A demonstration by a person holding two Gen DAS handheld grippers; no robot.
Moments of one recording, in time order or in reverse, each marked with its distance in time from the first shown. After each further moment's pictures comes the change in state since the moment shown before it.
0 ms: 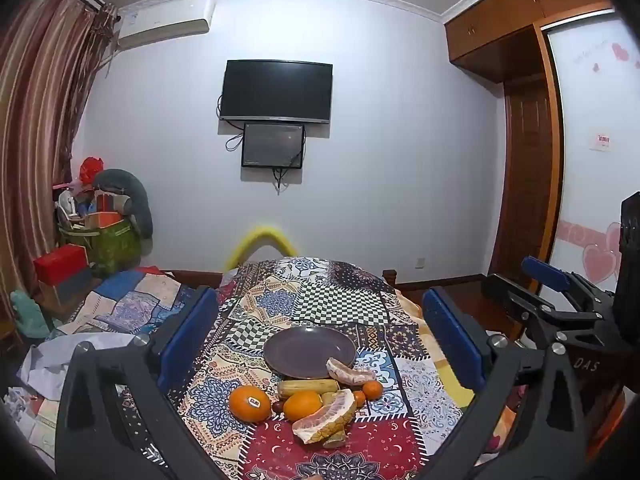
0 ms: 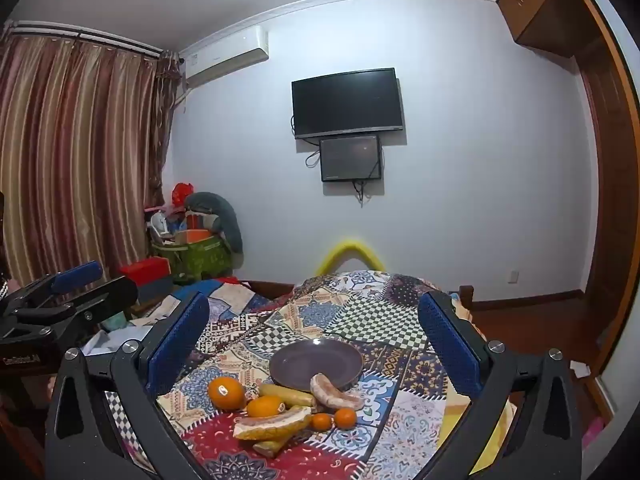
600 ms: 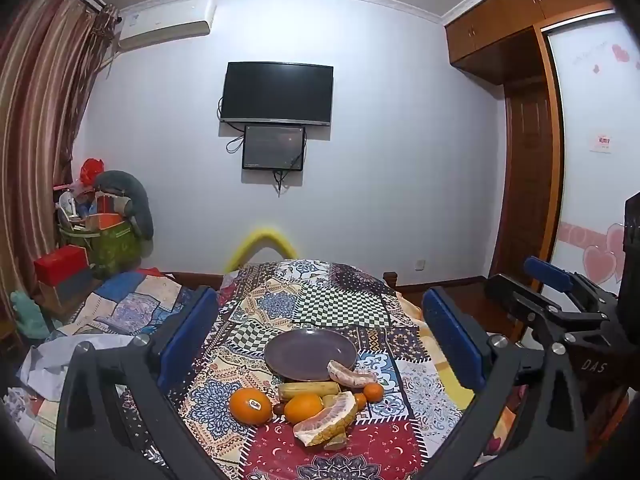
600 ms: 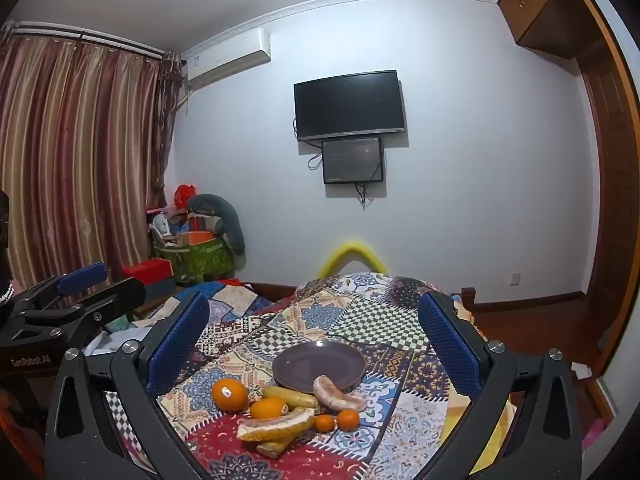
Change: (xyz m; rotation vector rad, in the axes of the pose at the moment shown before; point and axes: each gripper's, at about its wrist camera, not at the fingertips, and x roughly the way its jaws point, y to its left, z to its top) left arm 0.004 -0.002 -0.002 -0.005 -0.001 0.009; right arm -0.002 0.004 0.003 -0.001 -0.001 0.005
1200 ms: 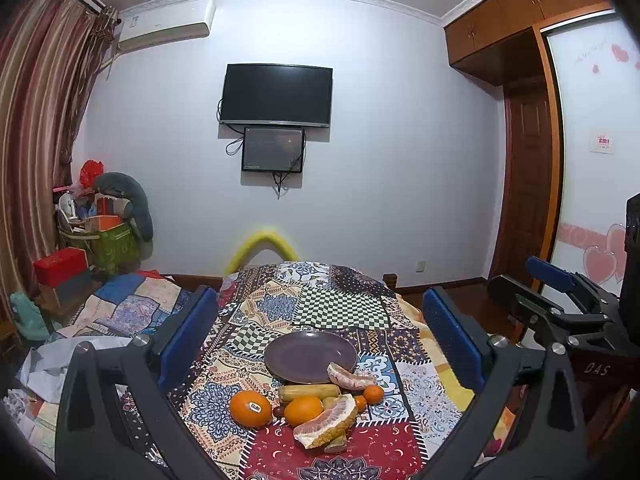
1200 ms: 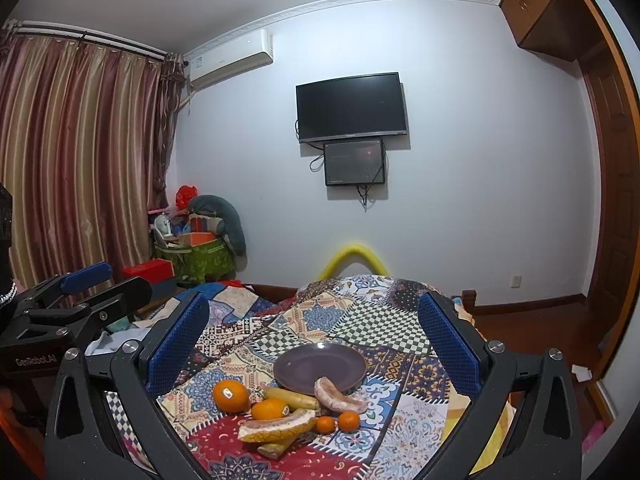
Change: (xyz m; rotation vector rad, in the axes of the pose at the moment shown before) left arm 0.000 0.000 0.000 0.001 -0.005 -0.005; right arm -0.001 0.004 0.002 -0.005 -0.003 0.004
